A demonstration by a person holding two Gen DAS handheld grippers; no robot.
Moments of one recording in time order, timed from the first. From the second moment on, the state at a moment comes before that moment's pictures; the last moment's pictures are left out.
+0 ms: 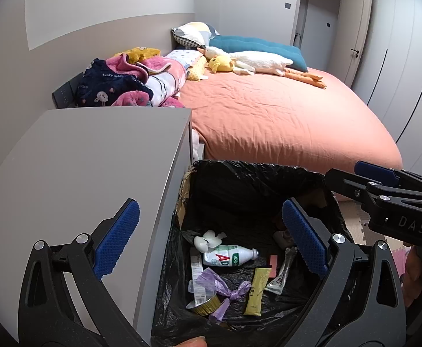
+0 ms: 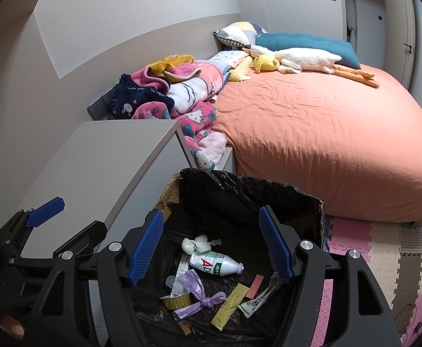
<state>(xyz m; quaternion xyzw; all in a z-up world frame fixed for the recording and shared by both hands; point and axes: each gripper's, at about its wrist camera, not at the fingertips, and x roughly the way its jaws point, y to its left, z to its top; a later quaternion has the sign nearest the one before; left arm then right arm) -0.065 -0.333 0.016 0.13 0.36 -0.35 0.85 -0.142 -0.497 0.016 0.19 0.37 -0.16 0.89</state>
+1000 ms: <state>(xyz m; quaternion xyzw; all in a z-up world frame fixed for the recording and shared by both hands) -0.066 -0.335 0.012 0.13 0.37 -0.36 0.85 -0.144 -0.498 0.015 0.19 0.37 -0.16 0.89</state>
